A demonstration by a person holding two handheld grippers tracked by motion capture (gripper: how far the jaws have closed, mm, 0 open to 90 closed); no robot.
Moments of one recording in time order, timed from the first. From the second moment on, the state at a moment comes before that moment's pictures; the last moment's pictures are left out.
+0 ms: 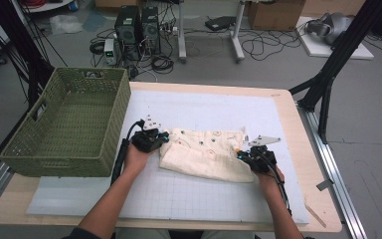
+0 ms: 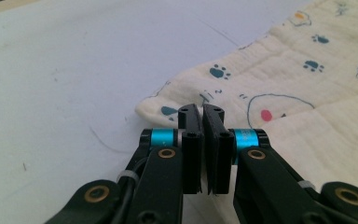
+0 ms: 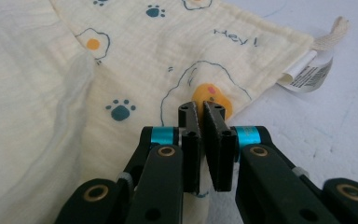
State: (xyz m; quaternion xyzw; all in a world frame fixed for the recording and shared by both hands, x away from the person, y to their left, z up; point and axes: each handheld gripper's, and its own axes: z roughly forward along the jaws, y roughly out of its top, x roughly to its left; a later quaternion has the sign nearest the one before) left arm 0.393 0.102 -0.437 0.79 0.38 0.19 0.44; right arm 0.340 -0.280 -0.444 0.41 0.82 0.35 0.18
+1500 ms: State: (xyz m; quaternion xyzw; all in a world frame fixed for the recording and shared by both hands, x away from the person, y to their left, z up) left arm 0.410 0.067 -0.442 0.84 0.35 0.14 0.40; right arm 0.328 -0.293 -0.426 0.42 0.78 0.41 0.21
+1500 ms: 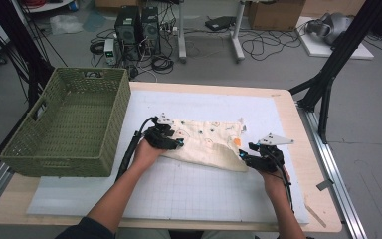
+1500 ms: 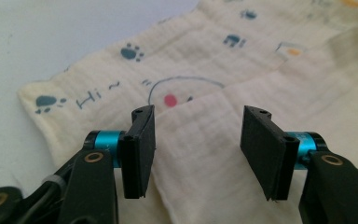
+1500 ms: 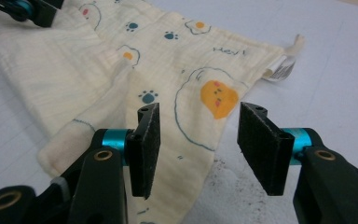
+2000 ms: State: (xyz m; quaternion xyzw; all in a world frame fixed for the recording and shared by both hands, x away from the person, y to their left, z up) left arm 0.383 0.080 -0.439 0.82 0.32 0.16 0.44; right arm 0.318 -0.302 -0.425 0.43 0.77 0.42 0.20
